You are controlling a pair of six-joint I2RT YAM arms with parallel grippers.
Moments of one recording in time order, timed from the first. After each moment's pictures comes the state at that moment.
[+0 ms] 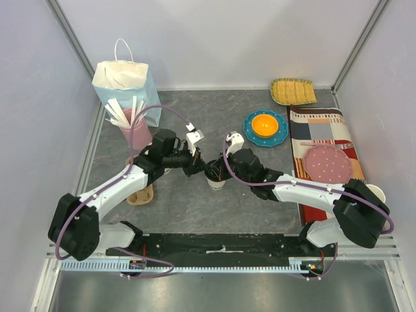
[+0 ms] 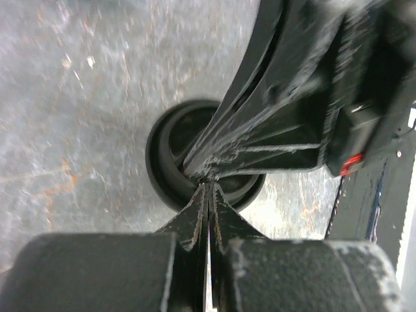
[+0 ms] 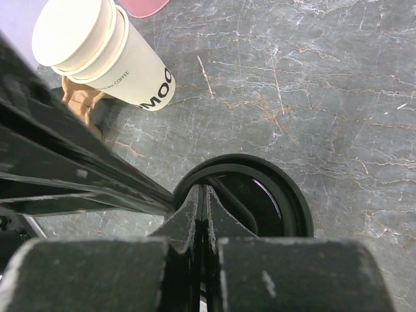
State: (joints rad) left arm -0.53 1.25 0.79 -0.07 0.65 0.08; right arm 0.89 1.40 0.73 0.28 0.11 0.51
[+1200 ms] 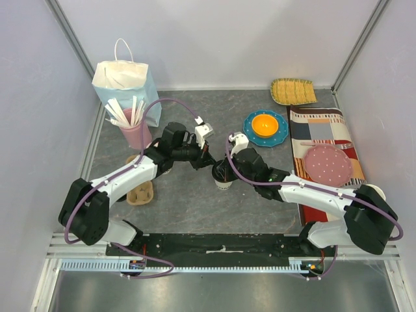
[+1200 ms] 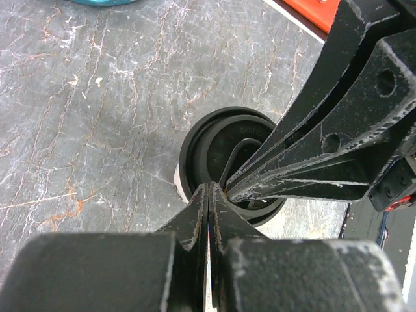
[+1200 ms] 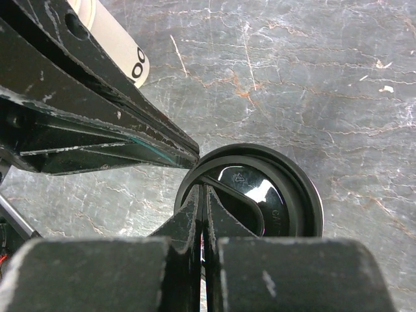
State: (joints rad) left arm -0.57 1.41 0.89 -0.05 0.60 0.04; right arm 0.88 1.32 0.73 0.13 0.13 0.51
